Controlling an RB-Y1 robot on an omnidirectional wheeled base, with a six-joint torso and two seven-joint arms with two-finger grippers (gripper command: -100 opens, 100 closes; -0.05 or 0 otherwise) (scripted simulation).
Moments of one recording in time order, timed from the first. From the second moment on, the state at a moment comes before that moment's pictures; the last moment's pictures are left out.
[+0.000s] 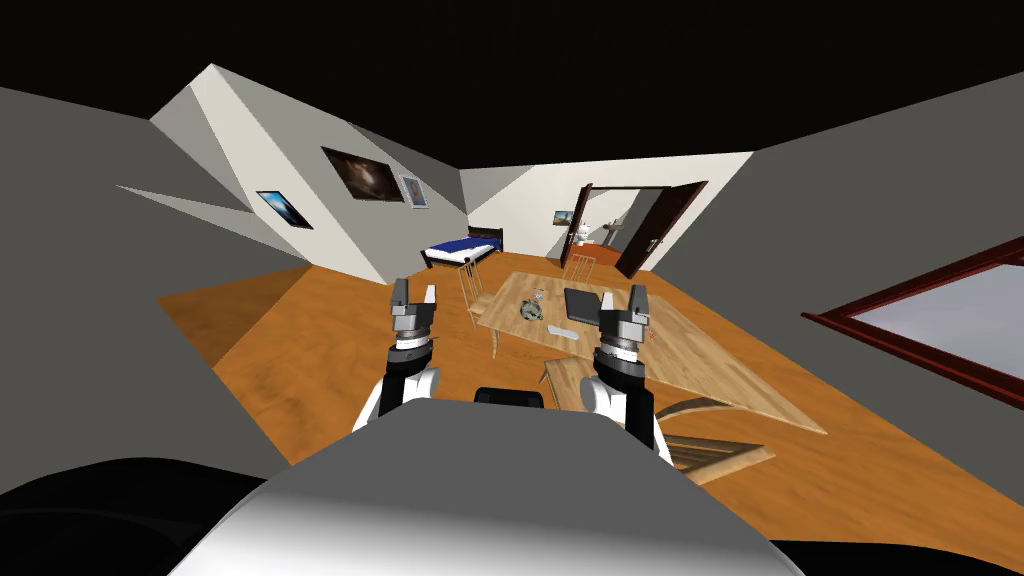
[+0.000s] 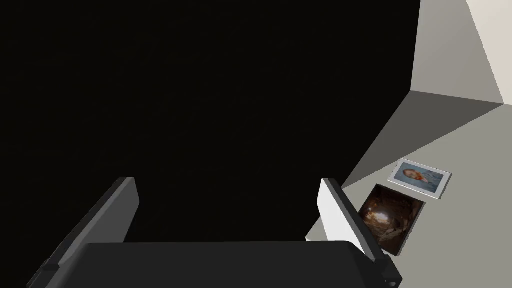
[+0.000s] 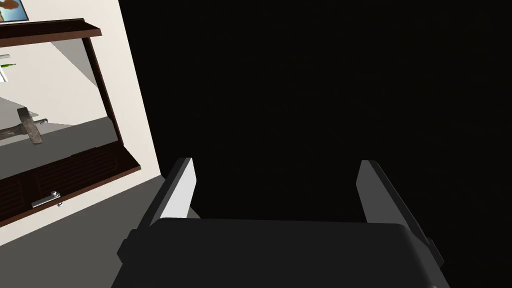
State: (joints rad) left arm 0.50 -0.01 0.03 -2.24 -0.10 -0.64 0.08; right arm 0.50 0.01 0.01 -2.32 -0.09 -0.50 0.16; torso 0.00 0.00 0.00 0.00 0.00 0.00
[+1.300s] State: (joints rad) left arm 0.50 -0.01 0.03 -2.24 -0.10 -0.64 0.08; right arm 0.52 -0.34 0.08 -2.08 -0.02 -0.48 0.19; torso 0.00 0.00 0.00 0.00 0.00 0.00
